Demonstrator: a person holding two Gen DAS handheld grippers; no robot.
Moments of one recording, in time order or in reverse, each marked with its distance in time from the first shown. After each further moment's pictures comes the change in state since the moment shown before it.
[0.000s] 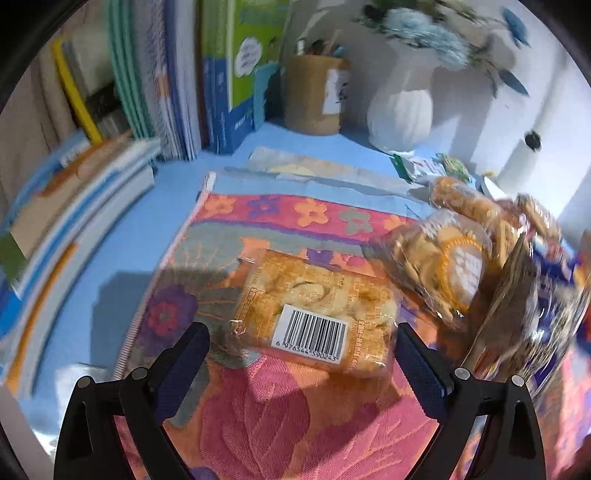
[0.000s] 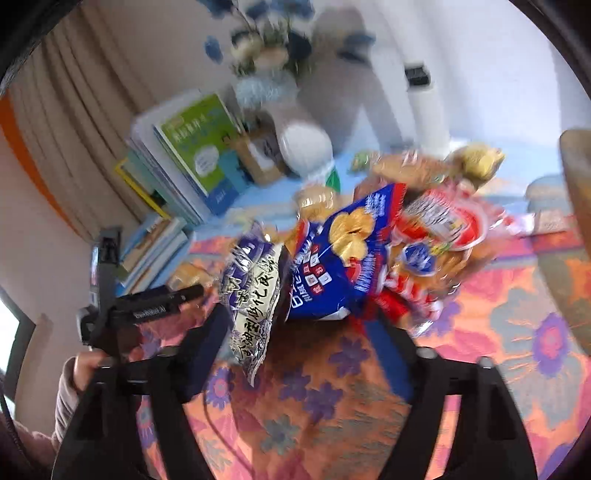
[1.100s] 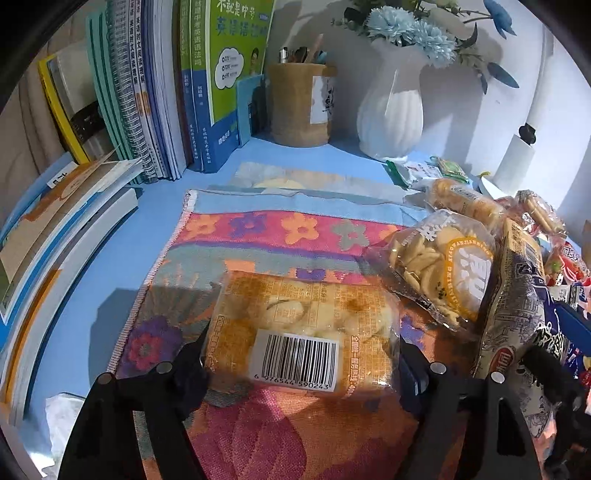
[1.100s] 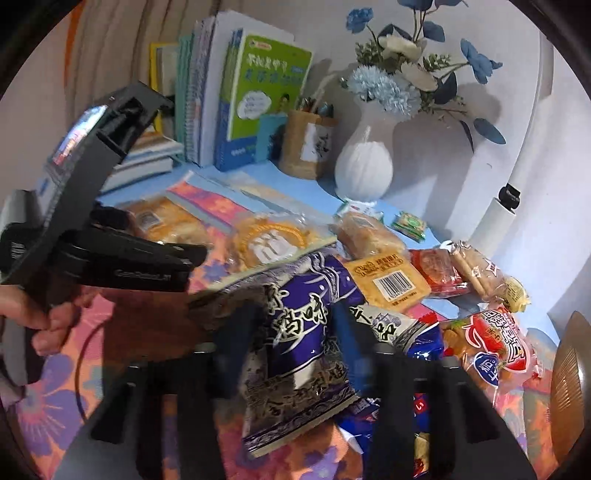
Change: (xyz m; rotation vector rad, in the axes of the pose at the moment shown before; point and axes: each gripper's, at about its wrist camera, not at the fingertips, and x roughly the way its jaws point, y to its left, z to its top) left arm 0.014 -0.014 -0.001 0.082 -0.081 0.021; right arm 0.077 0.105 -0.015 -0.577 -0.086 -0.295
